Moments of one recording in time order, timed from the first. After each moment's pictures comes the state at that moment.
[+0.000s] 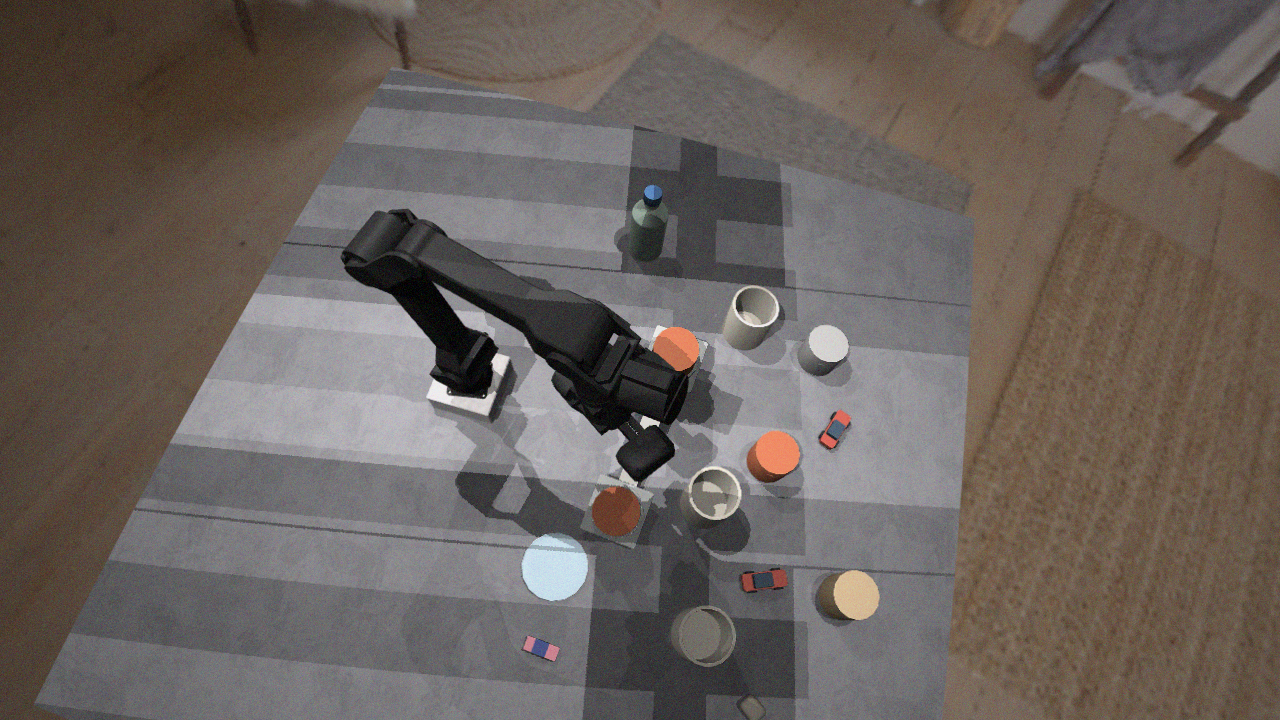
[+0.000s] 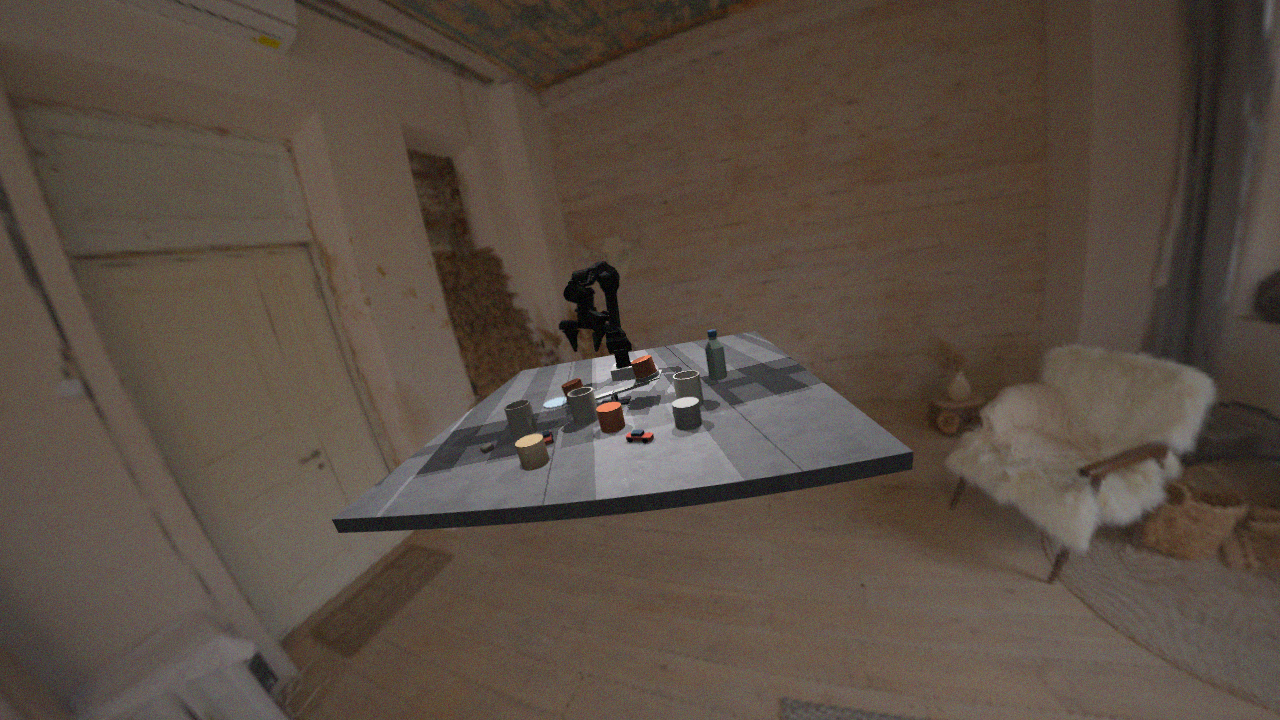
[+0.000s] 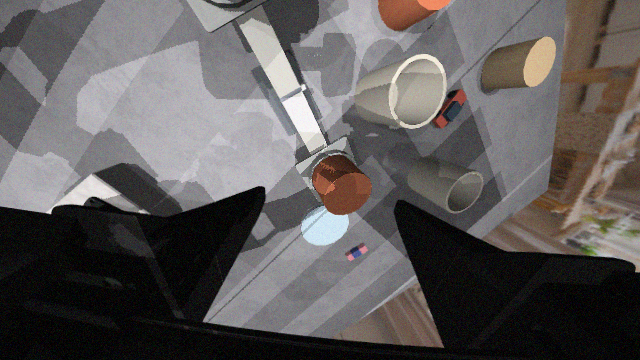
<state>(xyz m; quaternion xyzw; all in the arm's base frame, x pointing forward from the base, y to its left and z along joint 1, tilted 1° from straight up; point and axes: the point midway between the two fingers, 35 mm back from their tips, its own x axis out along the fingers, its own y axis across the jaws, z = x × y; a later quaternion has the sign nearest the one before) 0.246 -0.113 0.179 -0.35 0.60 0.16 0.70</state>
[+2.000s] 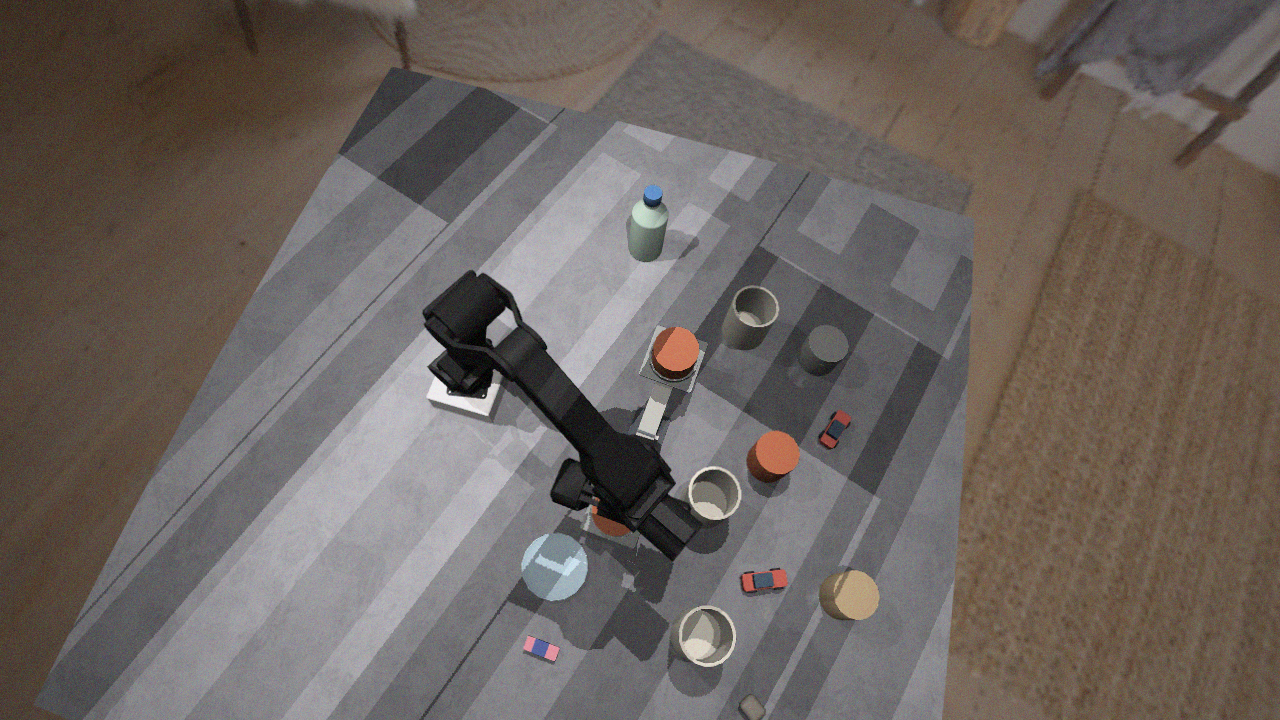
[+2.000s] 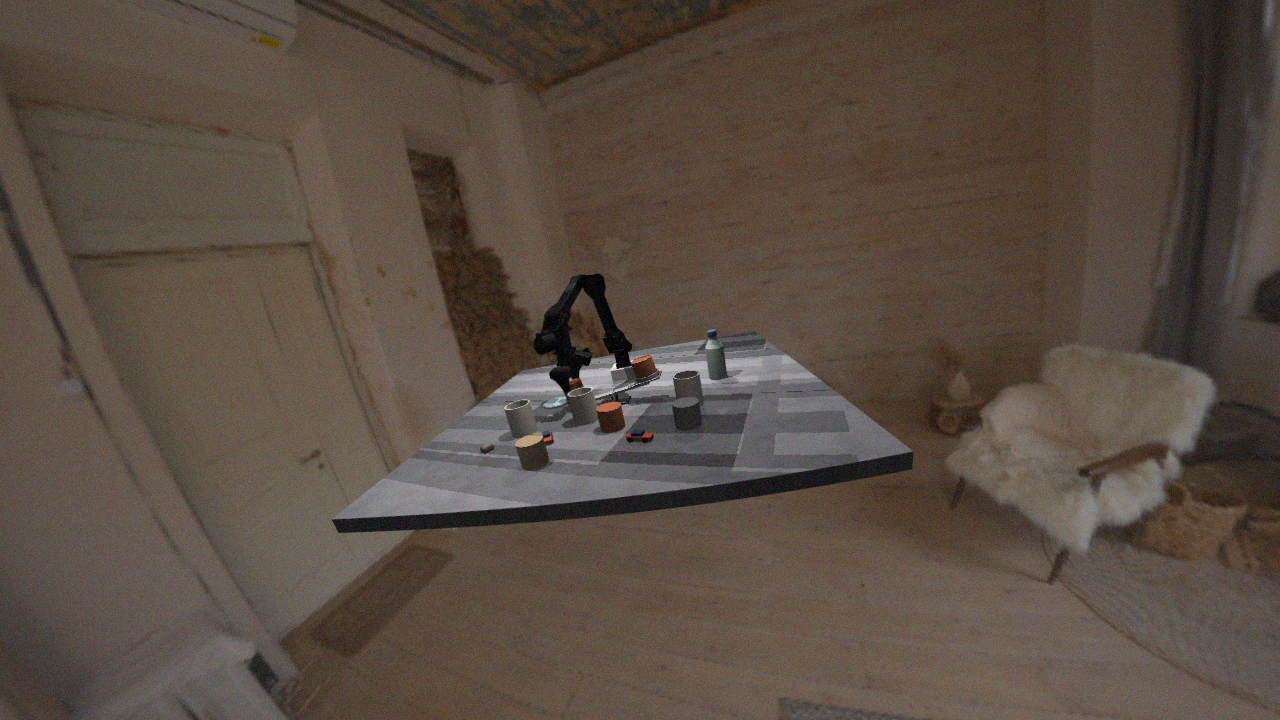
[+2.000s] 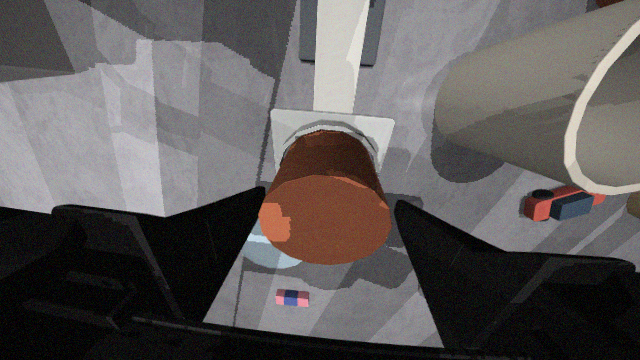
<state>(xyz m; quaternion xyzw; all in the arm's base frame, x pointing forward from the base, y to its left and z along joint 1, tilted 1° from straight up) 0.264 -0.195 0.063 -0.45 0.56 0.41 0.56</state>
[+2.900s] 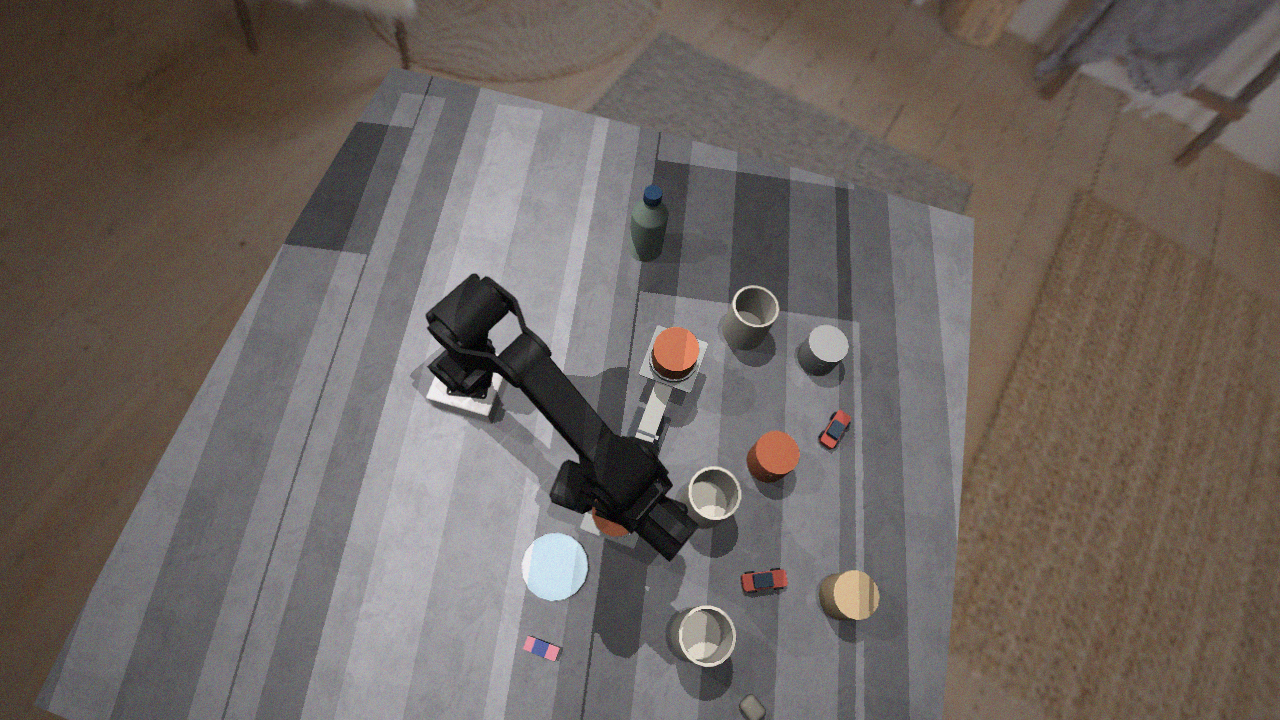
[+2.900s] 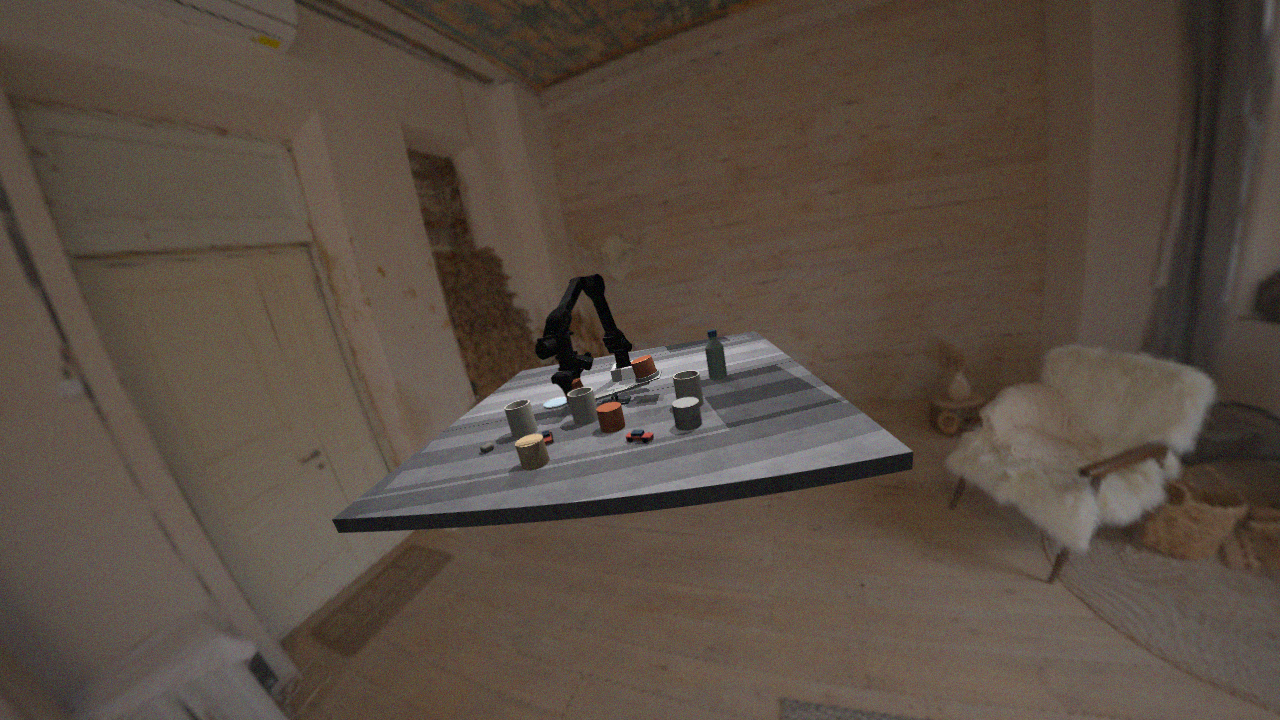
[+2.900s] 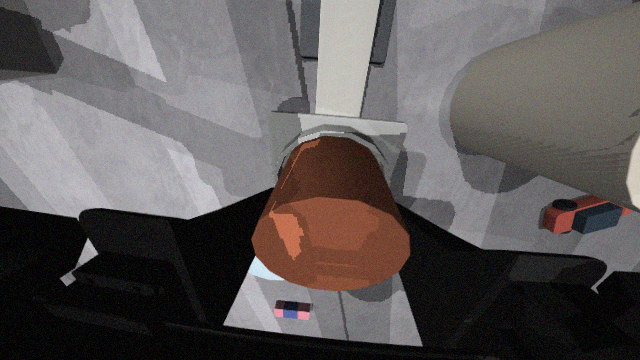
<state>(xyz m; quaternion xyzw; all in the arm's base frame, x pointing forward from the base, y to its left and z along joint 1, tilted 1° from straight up) 0.262 -0.194 0.046 -0.44 0.56 0.41 0.56</state>
